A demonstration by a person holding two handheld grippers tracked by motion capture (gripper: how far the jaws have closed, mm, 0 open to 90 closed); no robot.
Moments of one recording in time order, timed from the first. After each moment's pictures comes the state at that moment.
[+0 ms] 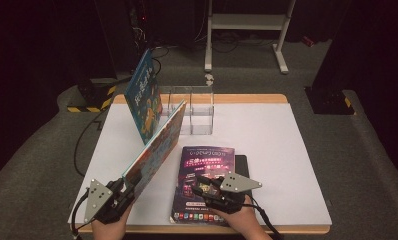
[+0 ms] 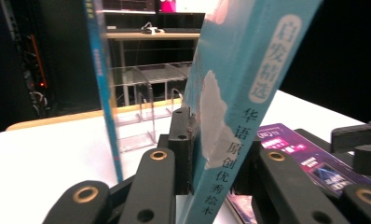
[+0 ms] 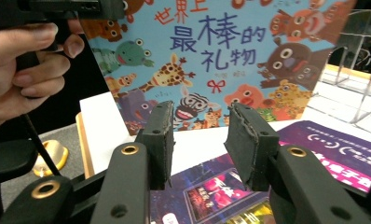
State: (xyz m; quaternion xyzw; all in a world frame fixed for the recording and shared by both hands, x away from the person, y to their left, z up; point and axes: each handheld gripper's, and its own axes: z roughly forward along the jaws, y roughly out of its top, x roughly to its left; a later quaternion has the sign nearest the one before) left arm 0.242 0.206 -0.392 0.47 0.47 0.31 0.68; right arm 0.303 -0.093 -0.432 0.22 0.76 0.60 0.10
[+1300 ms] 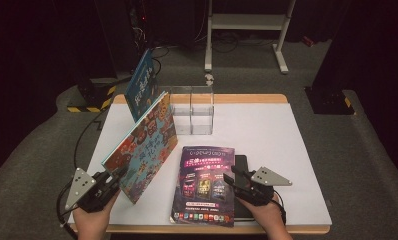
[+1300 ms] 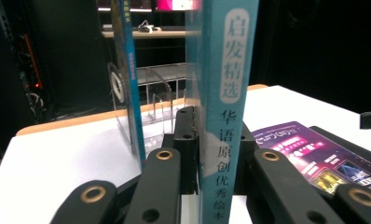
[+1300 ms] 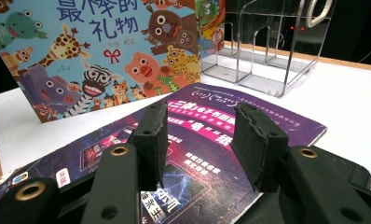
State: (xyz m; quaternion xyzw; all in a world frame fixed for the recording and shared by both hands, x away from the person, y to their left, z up) left arm 0.261 0.247 -0.387 0.49 0.47 0.29 0.67; right arm 0.323 -0.166 -0.449 0.32 0.74 0.57 0.17
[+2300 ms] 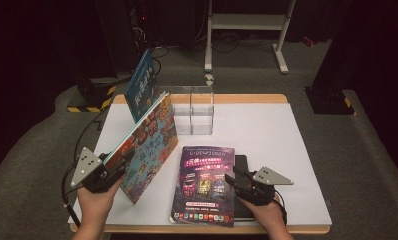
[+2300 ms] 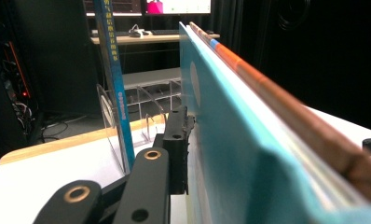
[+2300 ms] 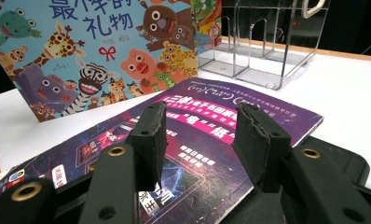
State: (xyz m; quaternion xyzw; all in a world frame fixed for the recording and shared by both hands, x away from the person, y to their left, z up) left arm 0.294 0.236 -0.361 0.50 0.45 0.29 0.68; right arm 0.325 -0.171 -0.454 0.33 0.74 0.56 0.16
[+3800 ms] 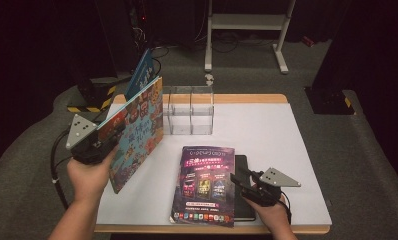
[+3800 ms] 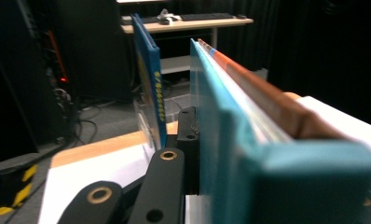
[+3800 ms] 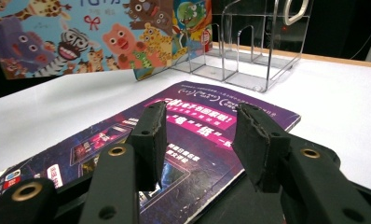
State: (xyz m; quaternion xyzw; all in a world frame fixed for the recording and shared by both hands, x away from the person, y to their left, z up) left arm 0.333 0.233 -0.293 0.49 0.49 0.34 0.63; right arm 0.322 -0.185 -0.452 0.33 0.73 0.57 0.17
